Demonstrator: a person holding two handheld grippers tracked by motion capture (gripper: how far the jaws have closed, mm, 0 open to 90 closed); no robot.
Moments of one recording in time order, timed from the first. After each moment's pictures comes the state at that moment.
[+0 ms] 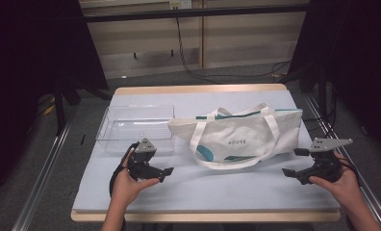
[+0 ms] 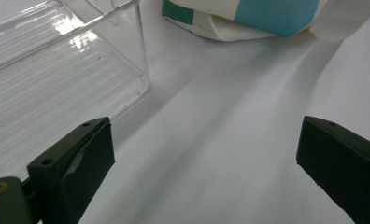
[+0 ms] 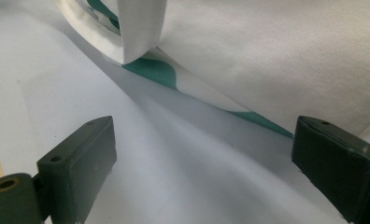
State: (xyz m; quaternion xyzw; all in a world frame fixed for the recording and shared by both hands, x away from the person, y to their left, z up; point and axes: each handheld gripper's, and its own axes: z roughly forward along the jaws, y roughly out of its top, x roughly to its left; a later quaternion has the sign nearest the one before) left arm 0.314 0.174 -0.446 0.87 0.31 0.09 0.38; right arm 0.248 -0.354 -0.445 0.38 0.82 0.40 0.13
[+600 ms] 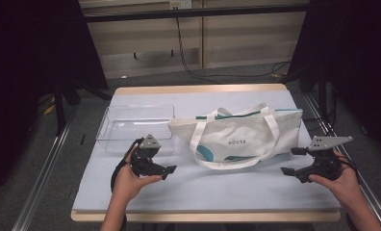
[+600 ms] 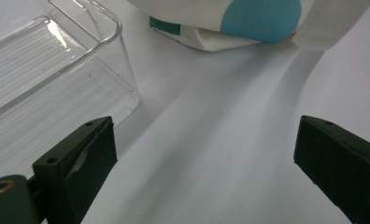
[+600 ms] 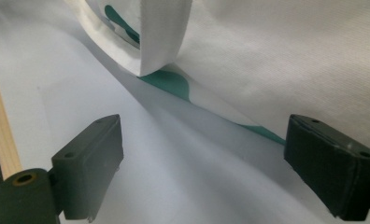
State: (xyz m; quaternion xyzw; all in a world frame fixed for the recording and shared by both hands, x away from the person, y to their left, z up) left arm 0.318 0.162 -0.431 0.88 0.29 0.08 0.36; right arm 0.250 -0.349 -0.436 0.36 0.83 0.41 0.12
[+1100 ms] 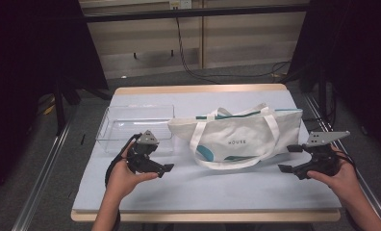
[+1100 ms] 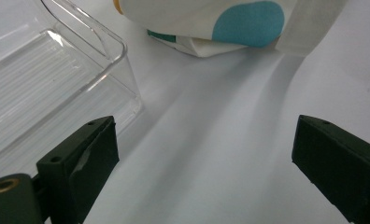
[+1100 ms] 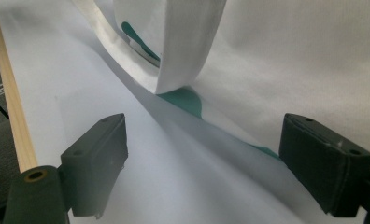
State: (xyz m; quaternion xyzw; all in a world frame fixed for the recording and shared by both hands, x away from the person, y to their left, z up) left arm 0.321 0.167 -0.406 0.89 0.27 0.08 0.35; right arm 0.257 -0.340 -0.420 0.34 0.84 0.42 0.11
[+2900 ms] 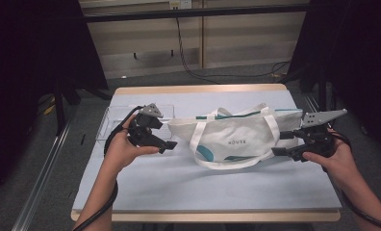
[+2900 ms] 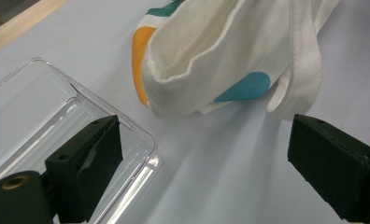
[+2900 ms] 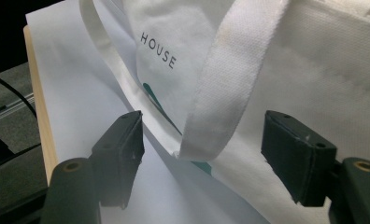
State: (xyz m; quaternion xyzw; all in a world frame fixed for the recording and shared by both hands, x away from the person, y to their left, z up) left arm 0.363 0.149 -0.345 0.91 0.22 0.06 0.35; right arm 0.284 -0.322 -0.376 0.32 0.83 0.44 0.08
